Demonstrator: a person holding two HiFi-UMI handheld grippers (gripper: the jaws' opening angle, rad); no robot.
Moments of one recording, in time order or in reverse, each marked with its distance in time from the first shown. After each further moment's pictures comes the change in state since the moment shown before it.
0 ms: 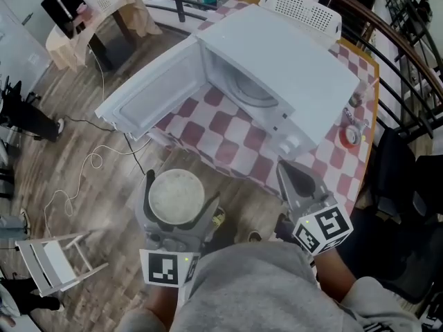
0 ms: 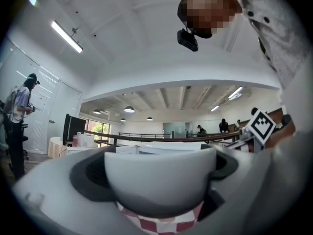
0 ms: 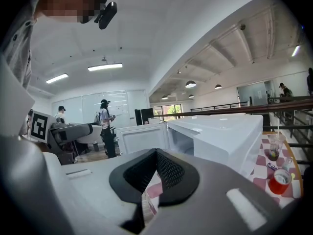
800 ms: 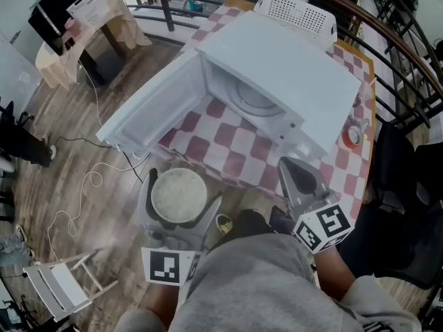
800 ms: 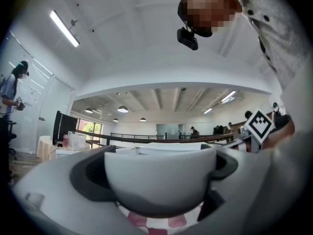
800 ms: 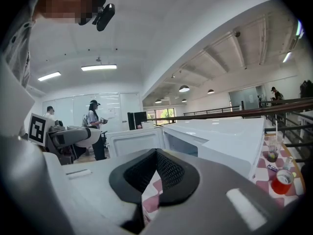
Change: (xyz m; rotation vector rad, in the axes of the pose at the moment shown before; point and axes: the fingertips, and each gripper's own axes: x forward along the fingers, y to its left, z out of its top) left arm 0.033 0.042 -0.005 -0.008 -0.019 -0.098; right arm 0.041 0.005 0.018 0.009 -0.047 -0.096
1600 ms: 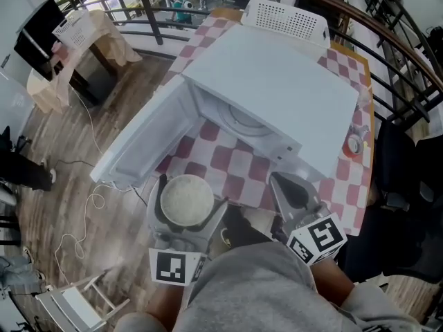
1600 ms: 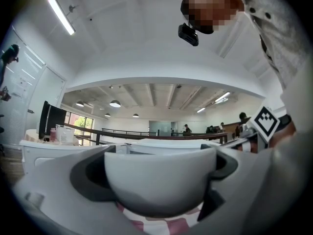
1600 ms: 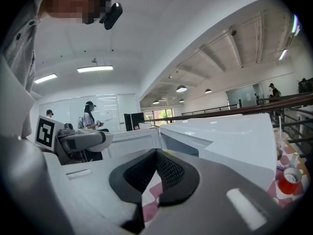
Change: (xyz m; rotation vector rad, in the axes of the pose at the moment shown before) left arm 0.074 0.005 -0.023 -0.022 0.036 -0.095; right arm 0.038 -0.015 0.003 0.030 -0.008 -0.017
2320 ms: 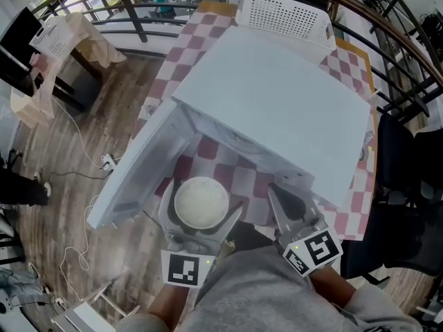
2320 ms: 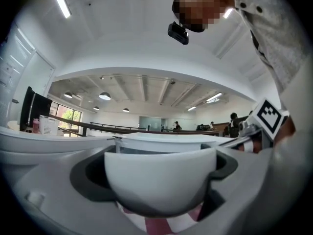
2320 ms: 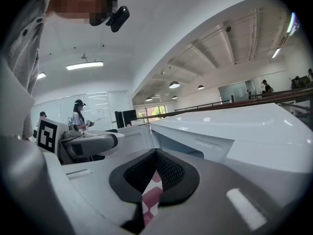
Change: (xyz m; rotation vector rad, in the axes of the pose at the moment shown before) left arm 0.087 0.016 -0.037 -0.029 0.089 -0.164; right arm 0.065 -0.023 -0.005 0.060 0.036 -0.090
